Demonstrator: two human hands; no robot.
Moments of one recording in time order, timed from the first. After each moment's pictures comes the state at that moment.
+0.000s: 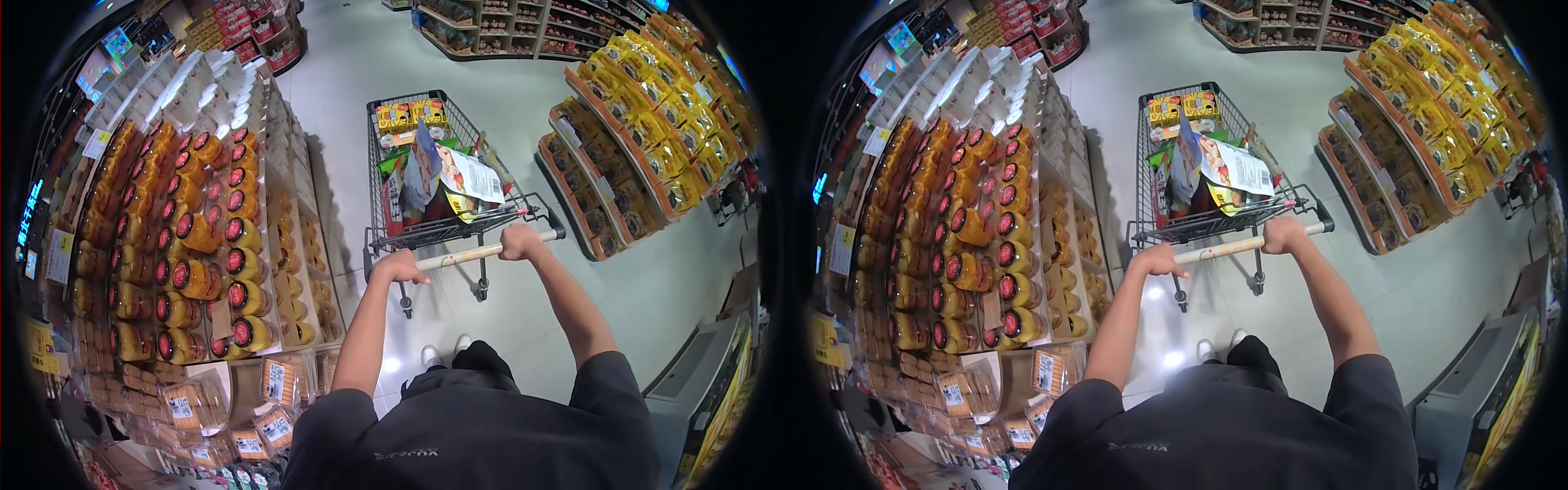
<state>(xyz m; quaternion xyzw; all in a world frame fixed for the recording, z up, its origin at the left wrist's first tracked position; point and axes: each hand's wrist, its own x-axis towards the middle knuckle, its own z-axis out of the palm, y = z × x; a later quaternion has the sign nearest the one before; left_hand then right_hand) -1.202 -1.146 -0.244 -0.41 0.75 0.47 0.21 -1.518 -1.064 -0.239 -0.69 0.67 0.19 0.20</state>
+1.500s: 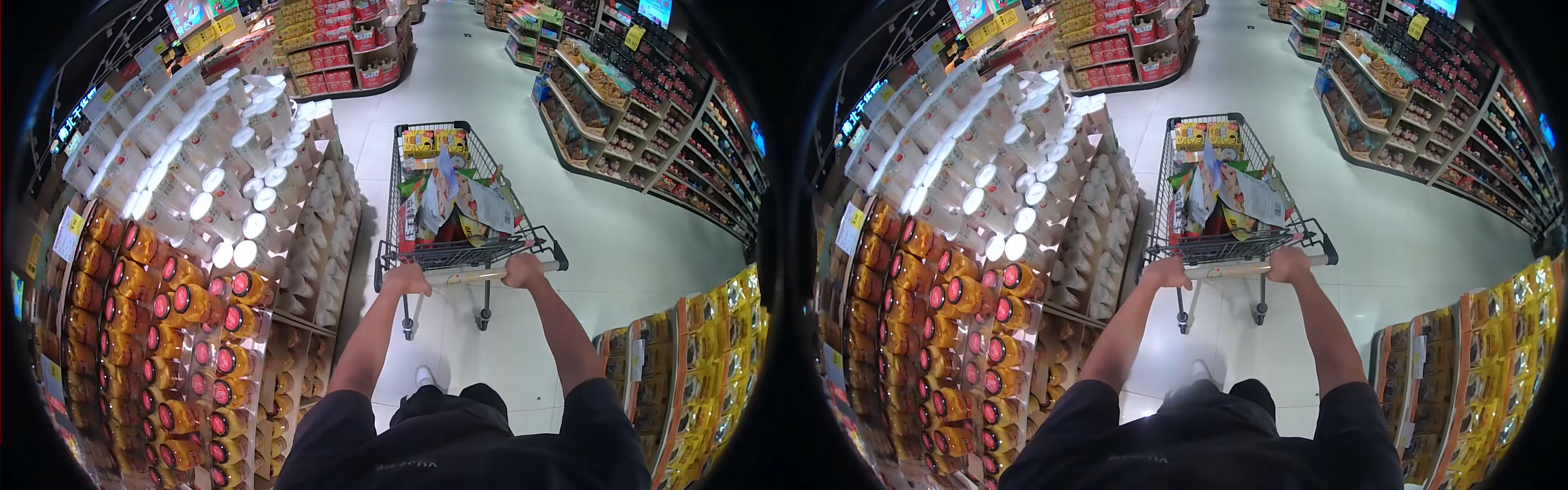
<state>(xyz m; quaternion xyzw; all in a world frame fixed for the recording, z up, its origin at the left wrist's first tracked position) -1.254 -1.827 -0.319 -0.59 0.69 0.39 0.17 -1.565 -1.809 -0.305 -0.75 0.62 0.19 0.12</state>
